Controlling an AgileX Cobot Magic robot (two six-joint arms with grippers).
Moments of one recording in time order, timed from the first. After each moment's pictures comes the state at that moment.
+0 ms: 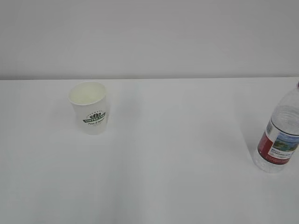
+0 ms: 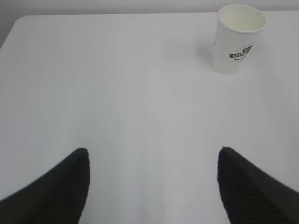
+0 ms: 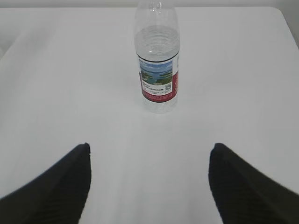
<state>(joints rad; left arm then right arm) -0.04 0.00 -0.52 0.03 1.10 -0.07 0.08 -0.02 -0.50 0.03 1.14 -0.01</state>
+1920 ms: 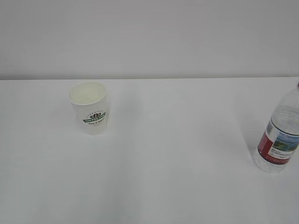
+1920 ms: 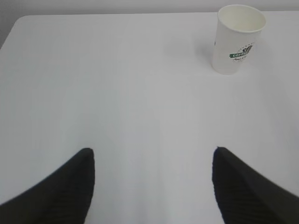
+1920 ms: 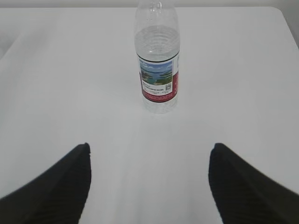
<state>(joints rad) -0.04 0.00 -0.52 0.03 1.10 -0.07 0.08 -0.02 -0.50 0.03 1.14 -0.01</state>
